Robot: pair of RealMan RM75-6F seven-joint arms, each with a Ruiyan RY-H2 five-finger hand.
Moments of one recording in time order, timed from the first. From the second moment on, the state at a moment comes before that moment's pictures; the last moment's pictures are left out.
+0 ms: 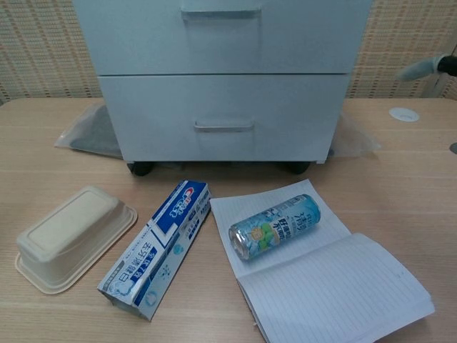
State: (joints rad) left arm -0.10 -1.15 0.00 -1.64 1.61 1.52 0.07; right arm 0.34 -1.14 0.09 -1.96 -1.42 1.21 -0.61
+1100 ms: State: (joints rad) left arm -0.08 -1.15 0.01 -1.61 1.60 1.53 0.05; right arm 0.86 -1.49 0.20 -1.87 -0.76 1.05 -1.00
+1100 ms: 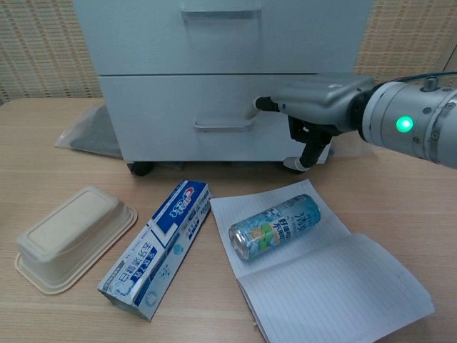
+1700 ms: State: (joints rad) left arm -0.08 -1.15 0.01 -1.60 1.60 1.52 0.04; right arm 0.95 -1.52 0.16 -1.81 -0.68 1.06 -0.99
